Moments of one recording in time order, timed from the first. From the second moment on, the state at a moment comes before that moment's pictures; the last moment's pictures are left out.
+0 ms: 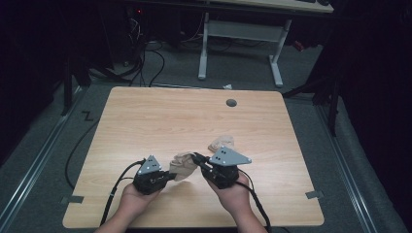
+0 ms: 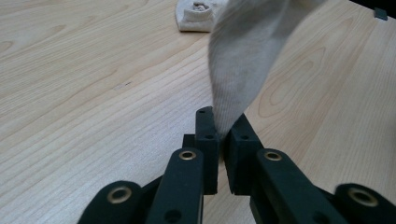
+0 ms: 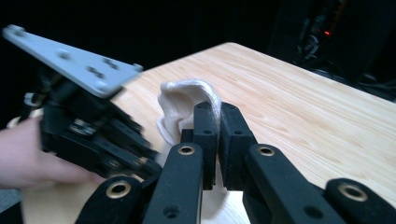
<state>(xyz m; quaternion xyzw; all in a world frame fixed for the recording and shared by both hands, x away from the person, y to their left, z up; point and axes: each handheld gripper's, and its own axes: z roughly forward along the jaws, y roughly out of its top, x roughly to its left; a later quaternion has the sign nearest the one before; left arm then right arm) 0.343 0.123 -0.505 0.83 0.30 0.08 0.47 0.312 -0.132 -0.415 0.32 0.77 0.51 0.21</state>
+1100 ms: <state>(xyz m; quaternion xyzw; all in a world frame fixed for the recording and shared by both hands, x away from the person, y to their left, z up) 0.317 0.103 -0.513 0.89 0.25 0.06 0.38 0.347 -0.167 -0.505 0.40 0.82 0.37 0.20</state>
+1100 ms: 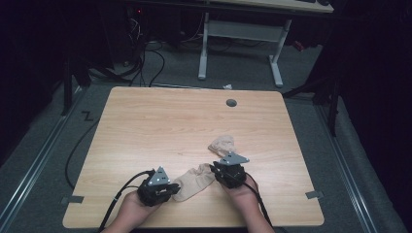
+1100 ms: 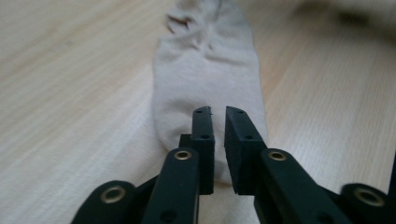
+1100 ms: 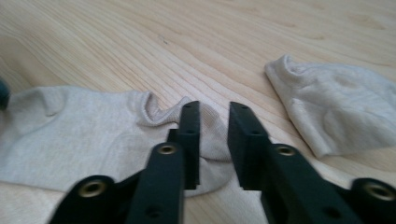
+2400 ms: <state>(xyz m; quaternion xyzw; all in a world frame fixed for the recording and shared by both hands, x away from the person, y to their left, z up) 0.316 0.150 -0.511 0.87 0.30 0.06 0.38 0.297 -0.168 -0.516 0.37 0.84 0.36 0.14</state>
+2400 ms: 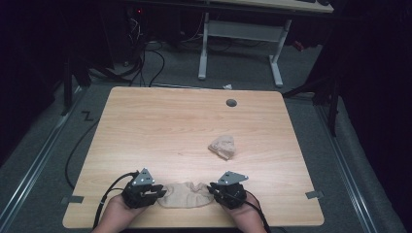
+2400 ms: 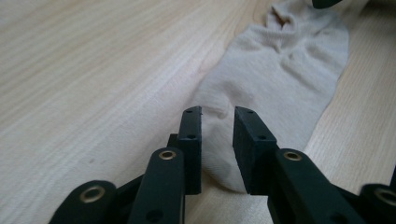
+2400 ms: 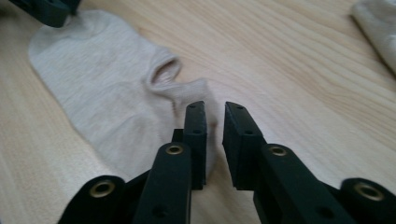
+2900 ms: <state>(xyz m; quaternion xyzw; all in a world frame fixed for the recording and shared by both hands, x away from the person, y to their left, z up) 0.333 0.175 -0.505 0.84 0.34 0.13 0.41 0.341 -0.187 -0.487 0.42 0.80 0.38 0.20</state>
